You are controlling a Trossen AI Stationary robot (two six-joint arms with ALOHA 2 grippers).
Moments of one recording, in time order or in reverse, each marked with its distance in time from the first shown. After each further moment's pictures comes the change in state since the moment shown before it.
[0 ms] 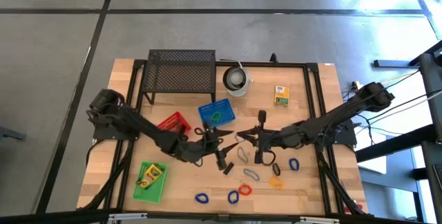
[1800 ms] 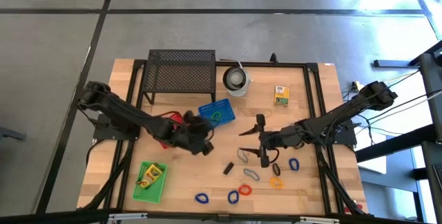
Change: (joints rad) left arm 0.077 -0.205 -0.001 -0.970 0.141 -0.570; right arm 0.001 -0.057 0.000 -0.170 -0.181 0.318
